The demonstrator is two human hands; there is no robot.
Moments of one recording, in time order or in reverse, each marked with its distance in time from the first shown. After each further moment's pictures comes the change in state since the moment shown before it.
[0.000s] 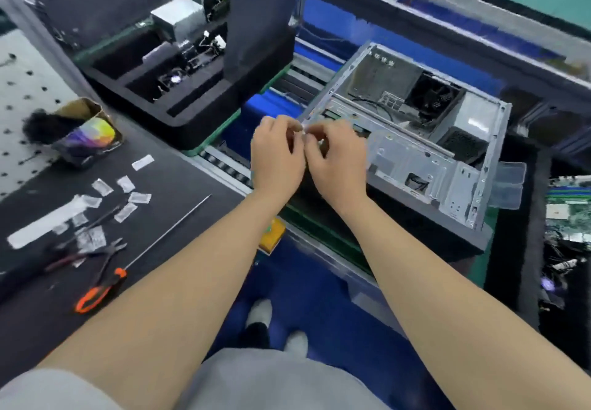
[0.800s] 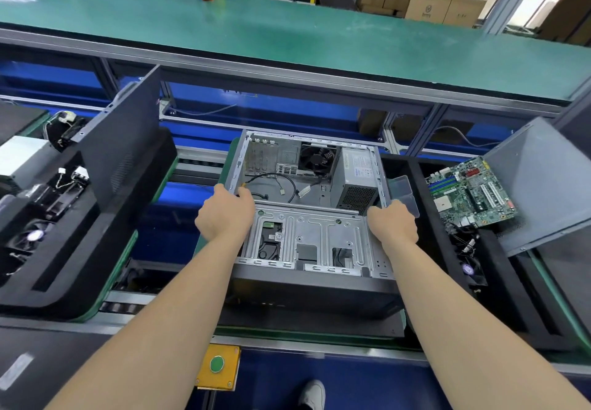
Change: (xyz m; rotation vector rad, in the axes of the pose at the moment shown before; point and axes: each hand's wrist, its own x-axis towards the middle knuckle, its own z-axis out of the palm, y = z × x) left_hand 0.123 0.045 0.107 0.370 -0.352 -0.207; right_hand 0.027 0.153 -0.148 -0.282 0.290 1.274
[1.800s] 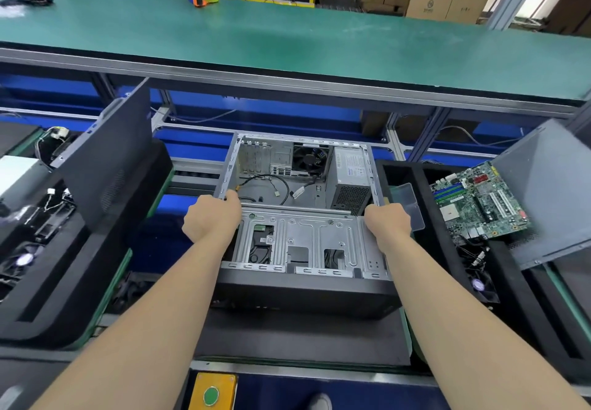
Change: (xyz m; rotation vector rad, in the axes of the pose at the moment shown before) left_hand 0.052 0.017 0.016 0.017 0.016 -0.110; right_hand 0.055 -0.024 0.017 0.152 -0.049 0.088
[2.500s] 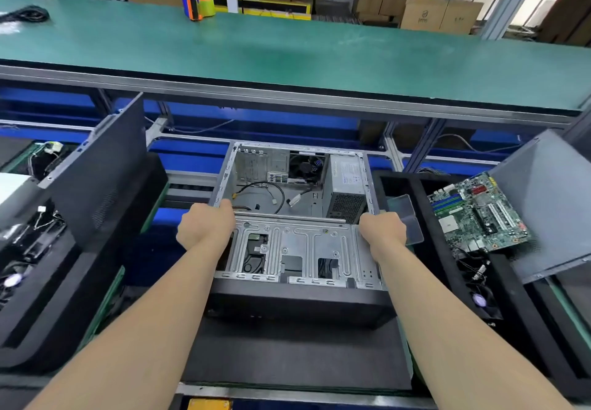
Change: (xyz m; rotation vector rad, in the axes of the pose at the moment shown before) left_hand 0.019 0.015 0.003 -0.012 -0.024 -0.033; right_hand 0.013 -0.010 0.005 0.065 0.015 0.008
